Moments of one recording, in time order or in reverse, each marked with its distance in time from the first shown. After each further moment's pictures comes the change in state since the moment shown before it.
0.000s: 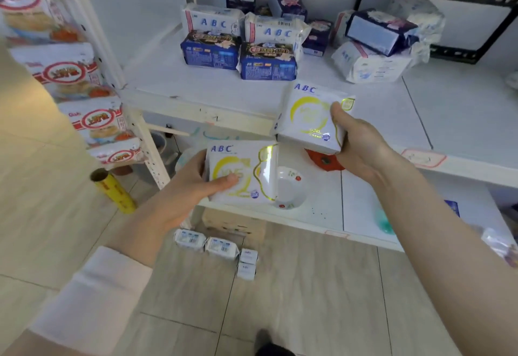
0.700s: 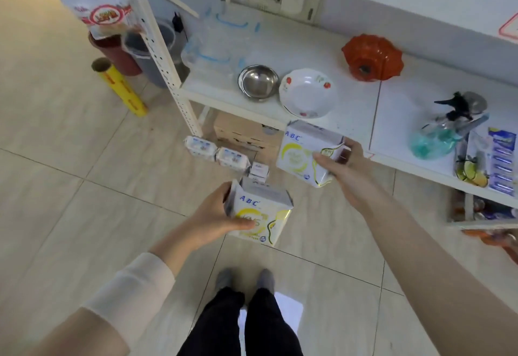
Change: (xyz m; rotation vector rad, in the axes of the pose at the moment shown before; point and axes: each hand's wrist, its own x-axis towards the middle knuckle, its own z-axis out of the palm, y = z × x) left_hand -0.105 -0.250 0.054 0.104 0.026 -0.395; right_hand -0.061 0.260 -0.072 -0.268 0.194 0.183
